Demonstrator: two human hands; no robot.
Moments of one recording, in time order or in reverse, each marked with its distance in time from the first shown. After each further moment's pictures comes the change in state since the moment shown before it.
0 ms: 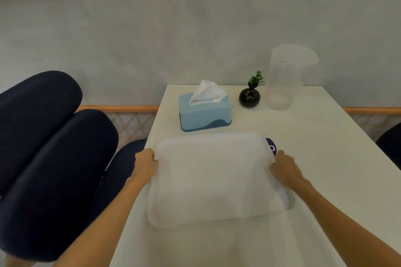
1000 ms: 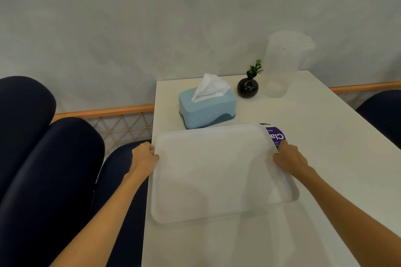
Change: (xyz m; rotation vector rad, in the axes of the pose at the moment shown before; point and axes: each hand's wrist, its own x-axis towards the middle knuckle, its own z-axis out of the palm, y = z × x) left_hand 0.067 -0.028 -0.027 -0.126 -0.144 0.111; right_hand -0.016 -0.045 0.024 -0.100 0.082 0.176
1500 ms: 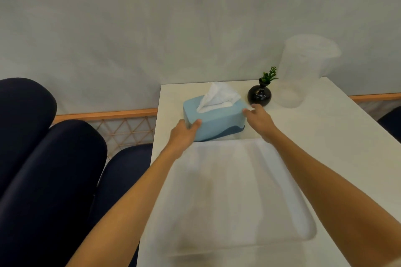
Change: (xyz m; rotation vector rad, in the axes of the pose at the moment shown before) left_hand 0.050 0.118 0.032 -0.331 -0.149 0.015; right_hand 0.074 -0.142 -0.030 0.608 -0.097 -0.223
